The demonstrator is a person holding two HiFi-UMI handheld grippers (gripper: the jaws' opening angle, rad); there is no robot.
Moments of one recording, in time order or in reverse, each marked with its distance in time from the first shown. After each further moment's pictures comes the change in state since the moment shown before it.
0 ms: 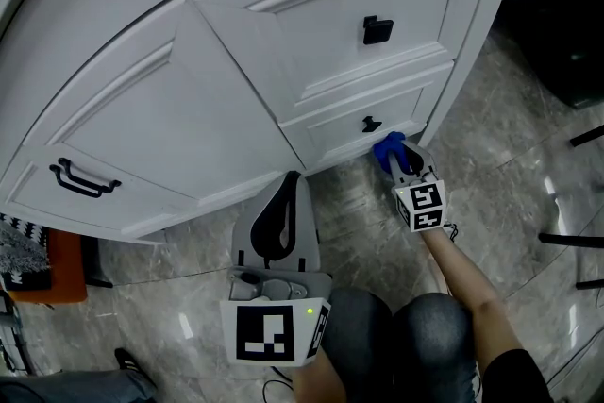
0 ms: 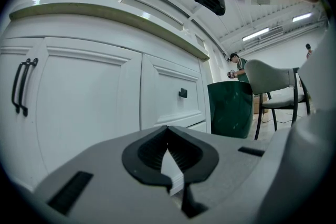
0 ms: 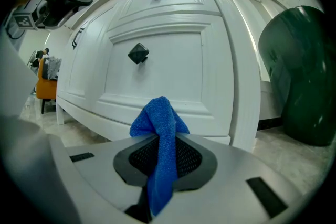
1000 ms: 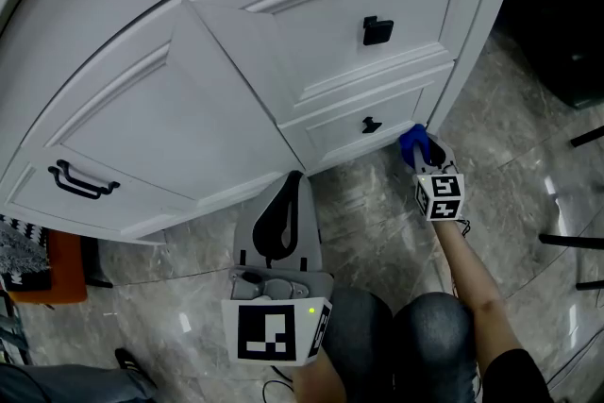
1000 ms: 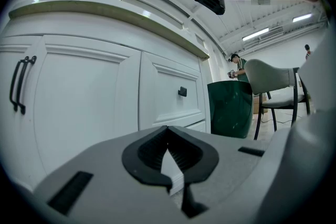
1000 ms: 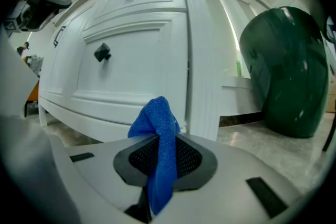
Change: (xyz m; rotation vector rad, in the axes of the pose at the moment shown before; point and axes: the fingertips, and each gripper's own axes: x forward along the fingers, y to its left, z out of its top) left arm 0.004 -0.002 -0.003 -0.003 0.005 -0.007; right arm -0.011 -0.066 -0.014 0.056 0.033 -0.156
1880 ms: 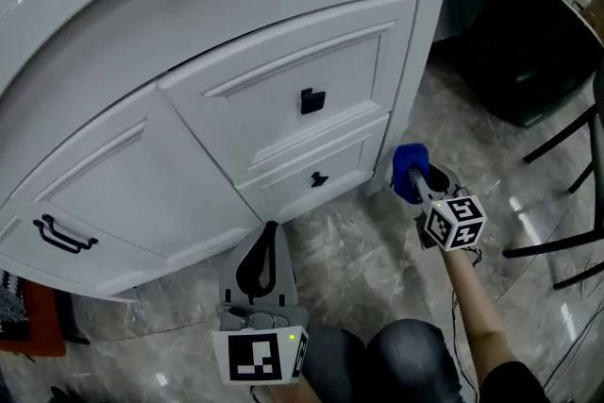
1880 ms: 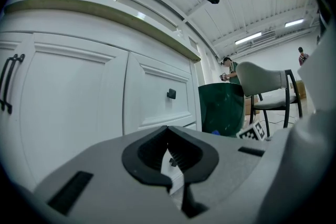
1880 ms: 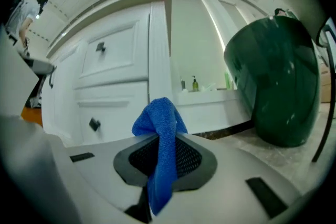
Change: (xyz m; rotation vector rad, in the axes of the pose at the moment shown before) left arm 0.008 -0.024 0.004 0.013 -0.029 -0.086; right arm -0.083 -0.075 0.115 0.113 -0.084 -0.001
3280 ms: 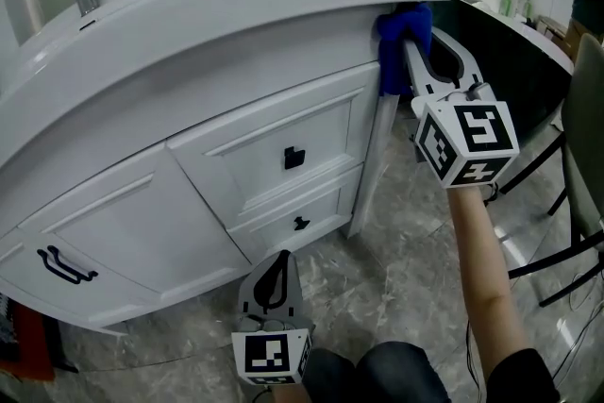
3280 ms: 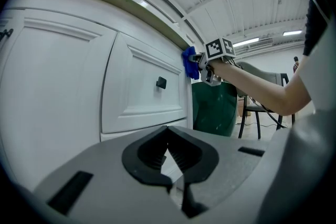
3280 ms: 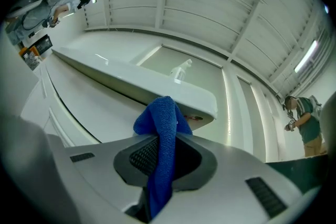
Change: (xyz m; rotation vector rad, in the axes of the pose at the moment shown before) left arm 0.028 -0.027 -0.019 -0.036 0.037 -0.092; right arm -0.021 0.052 0.383 -0.422 -0.555 -0.135
